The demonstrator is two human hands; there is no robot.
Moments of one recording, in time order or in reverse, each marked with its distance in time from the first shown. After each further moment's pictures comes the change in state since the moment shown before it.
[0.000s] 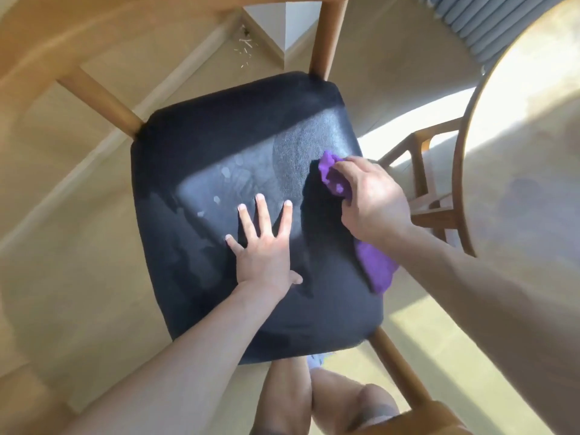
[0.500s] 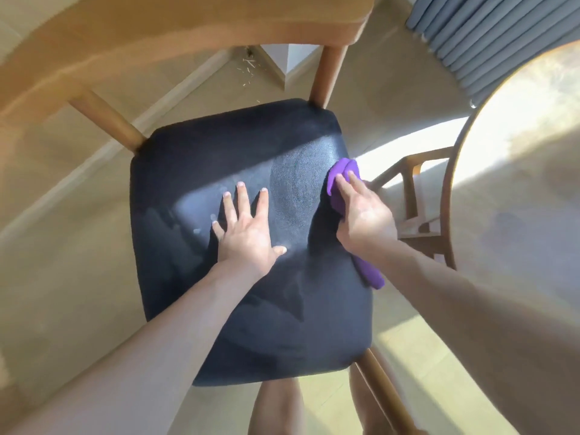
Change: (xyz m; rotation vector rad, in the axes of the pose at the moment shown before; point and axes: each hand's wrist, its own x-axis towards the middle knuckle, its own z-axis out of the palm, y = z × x) left_hand 0.037 -0.020 -0.049 -0.222 0.051 -0.063; right_hand 0.022 0.007 0.003 -0.067 -0.170 0.170
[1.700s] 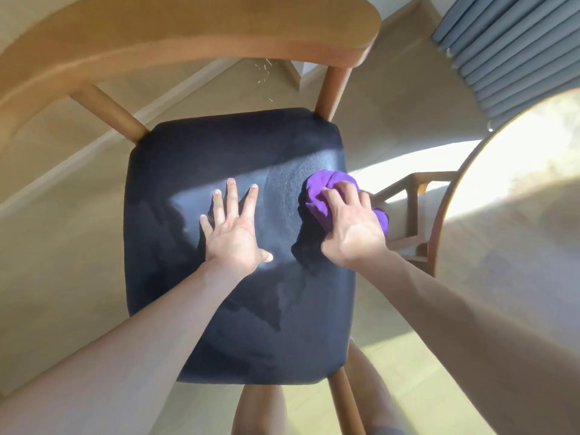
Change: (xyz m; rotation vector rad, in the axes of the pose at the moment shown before) left_hand 0.010 0.015 -0.005 -0.036 0.021 -0.162; right_hand 0.023 0.005 -0.016 -0.127 -0.174 -0.125
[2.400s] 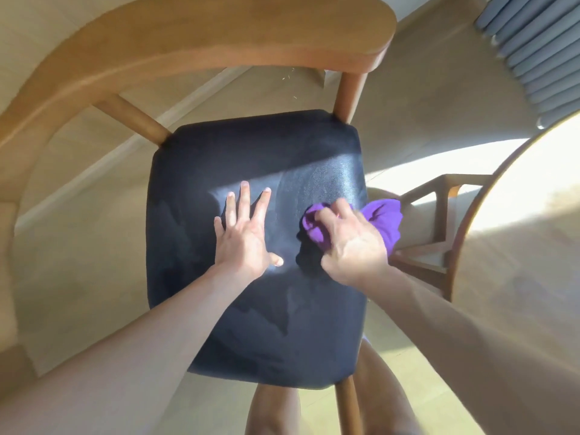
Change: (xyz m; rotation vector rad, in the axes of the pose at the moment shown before) left_hand -0.001 0.003 -0.002 -0.009 0.013 -0.037; right_hand -0.001 -0.008 0.007 0.036 -0.006 -0.204
